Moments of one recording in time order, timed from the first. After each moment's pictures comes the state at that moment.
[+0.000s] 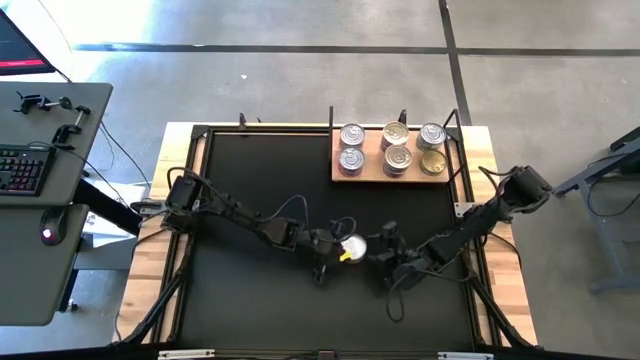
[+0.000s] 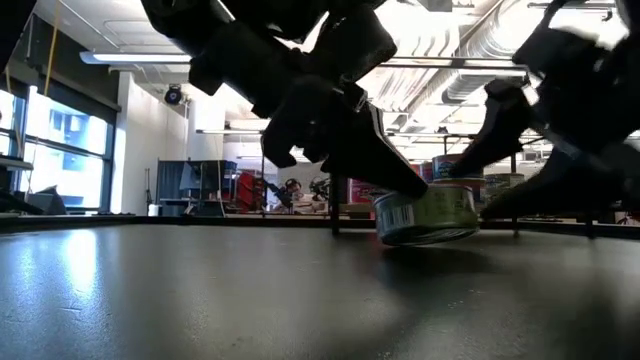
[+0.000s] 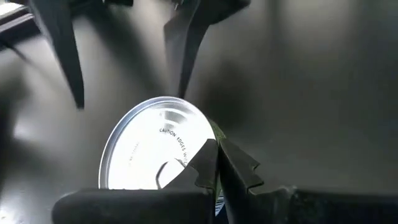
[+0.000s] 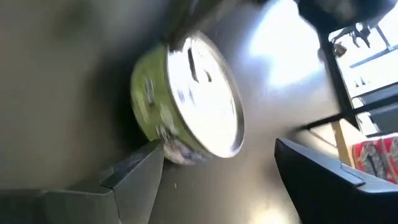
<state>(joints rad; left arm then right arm) -0.23 2.03 1.16 0.25 -0.07 0.27 0.60 1.58 0.57 0.14 0.79 -0.09</state>
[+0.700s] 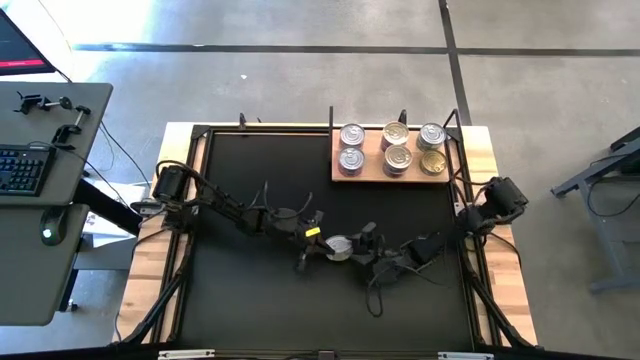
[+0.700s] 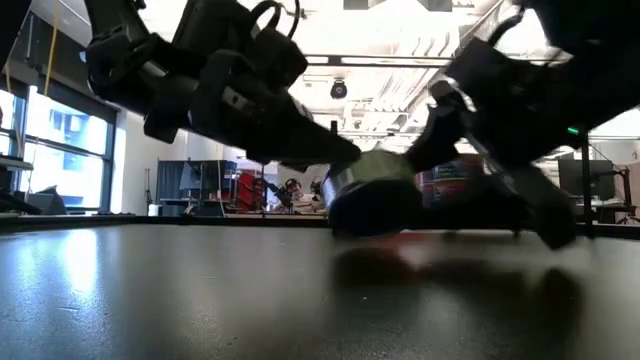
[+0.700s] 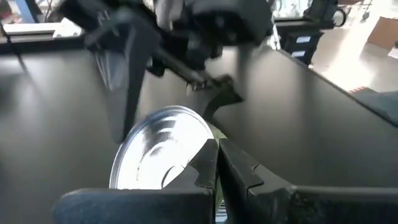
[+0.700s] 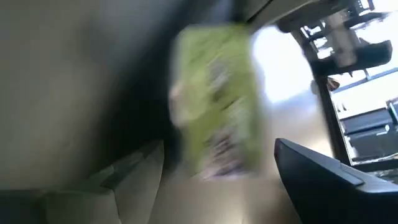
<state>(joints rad) -0.14 1.91 0.72 0.89 0.18 0.03 0.50 1.79 0.66 0.41 0.74 -0.36</state>
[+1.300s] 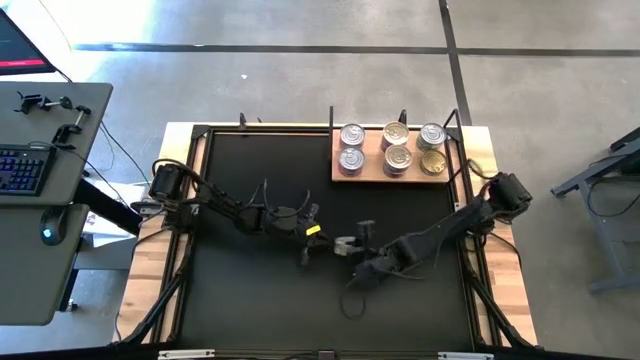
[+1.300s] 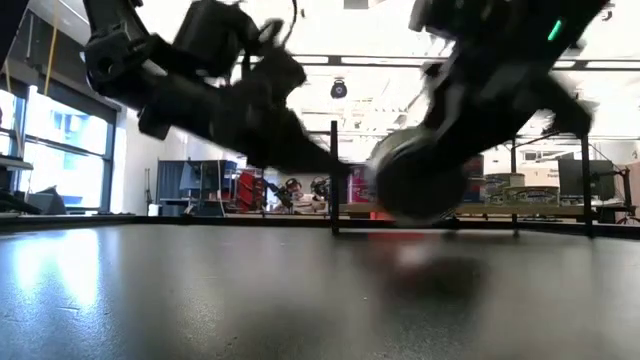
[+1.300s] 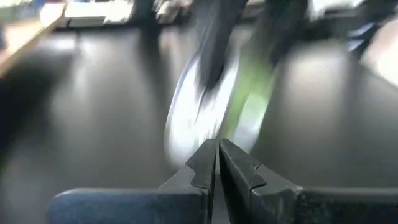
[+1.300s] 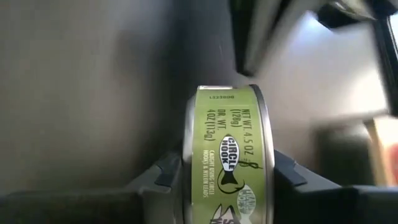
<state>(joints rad) -0.13 1.89 0.71 0.83 0.03 0.00 0.47 1.74 1.01 -0.29 0.60 0.10</state>
